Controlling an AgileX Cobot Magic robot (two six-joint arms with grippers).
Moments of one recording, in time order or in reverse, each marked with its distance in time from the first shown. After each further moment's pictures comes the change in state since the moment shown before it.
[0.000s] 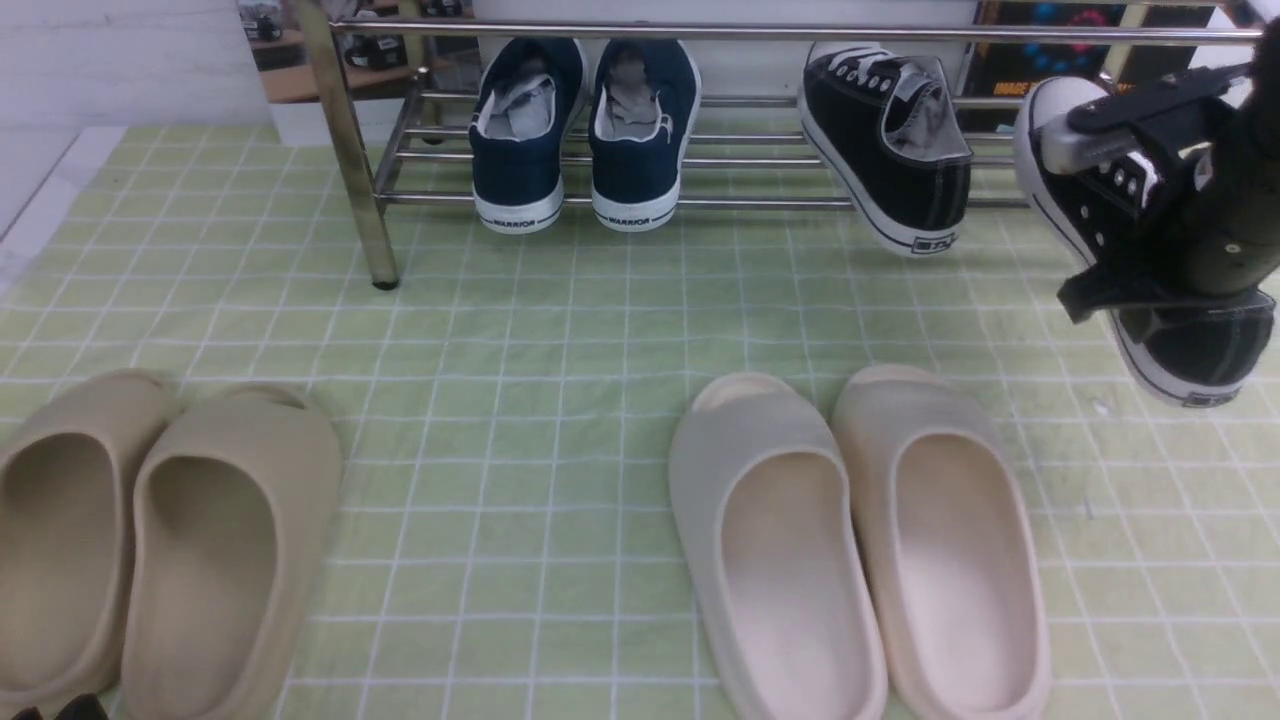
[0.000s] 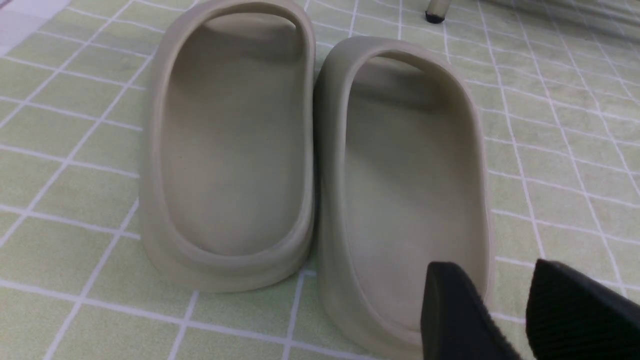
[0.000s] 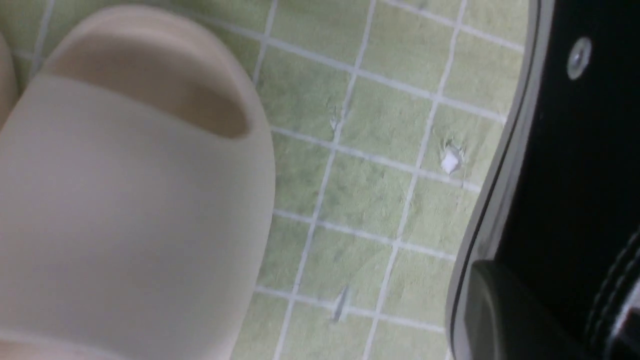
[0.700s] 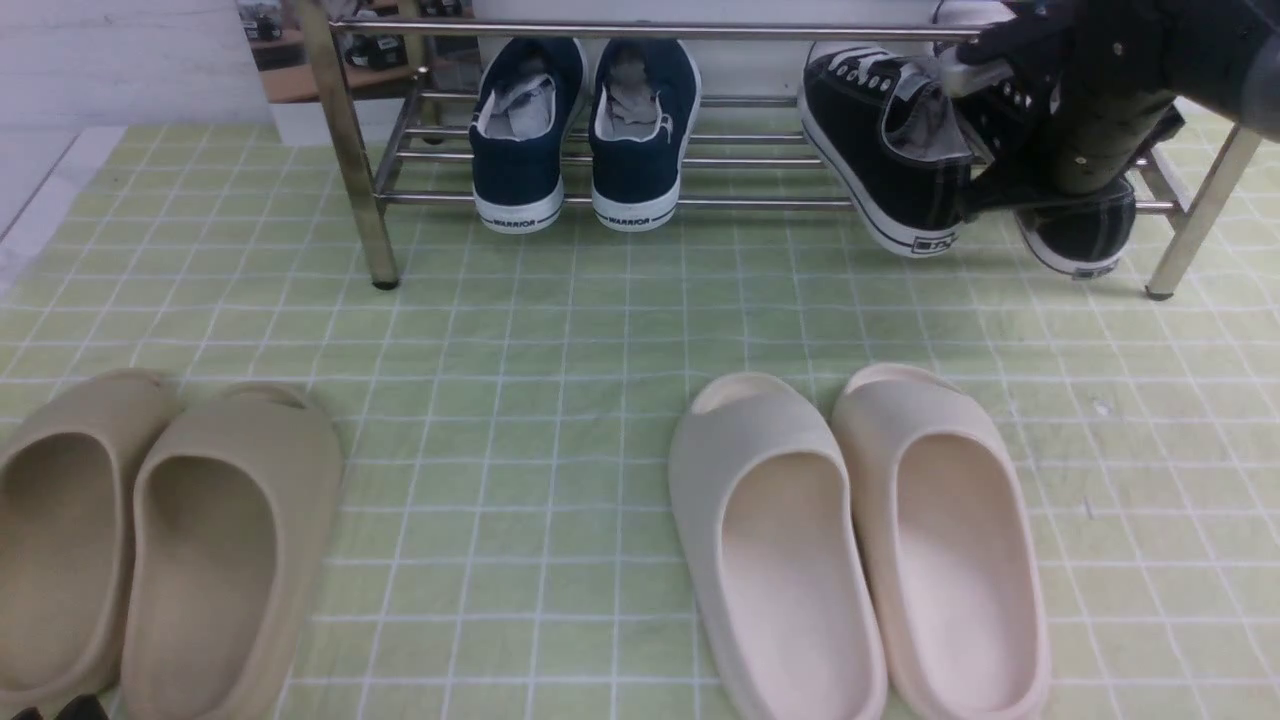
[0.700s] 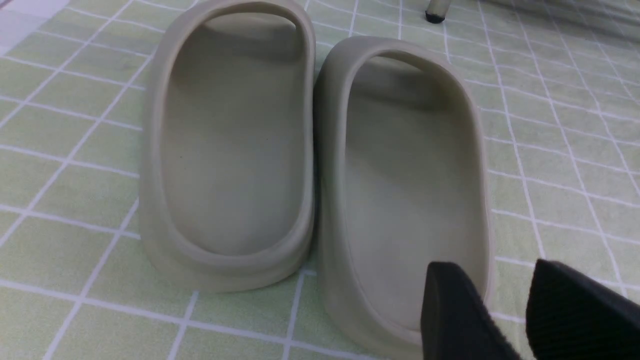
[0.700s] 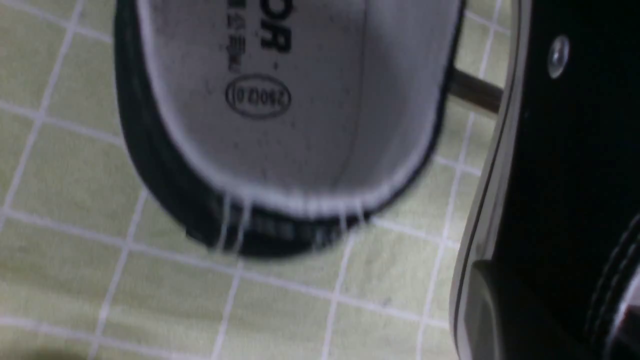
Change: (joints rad) right arm 0.000 0.400 -0.498 -0.071 -0.036 -0.002; left arm 0.000 0.000 0.000 0.000 0.000 0.000
